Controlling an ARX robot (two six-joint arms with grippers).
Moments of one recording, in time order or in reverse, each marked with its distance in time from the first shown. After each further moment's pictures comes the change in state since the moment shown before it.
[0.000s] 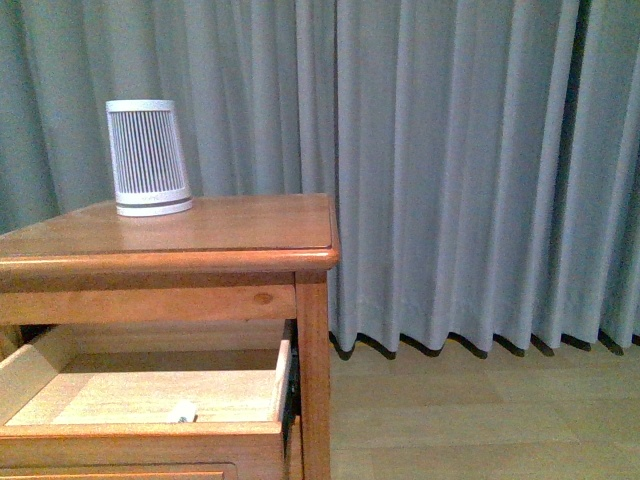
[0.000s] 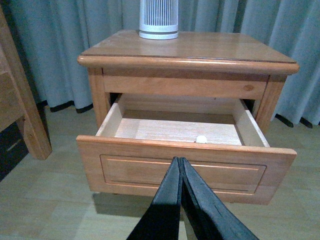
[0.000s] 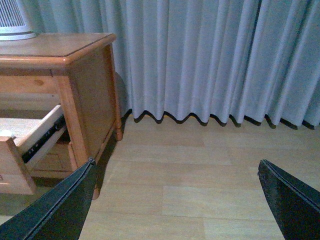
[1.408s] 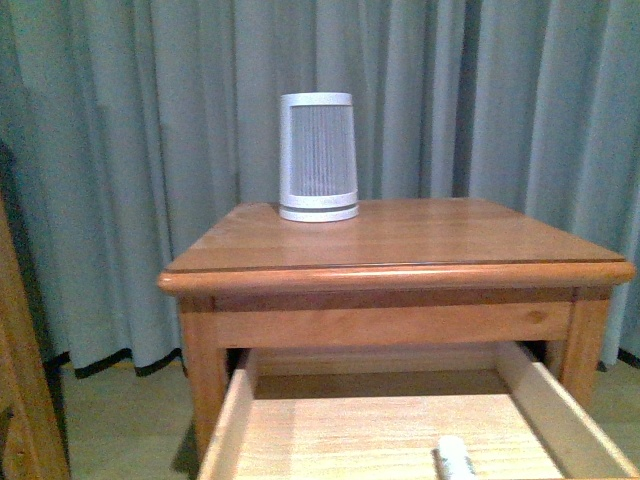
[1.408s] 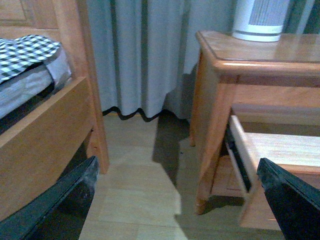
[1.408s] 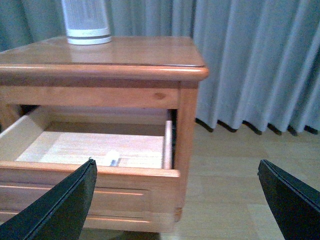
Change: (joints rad) left arm -0.001 -0.074 -0.078 0.013 -0.001 0.004; right arm 0.000 -0.001 0.000 0.001 0.002 0.000
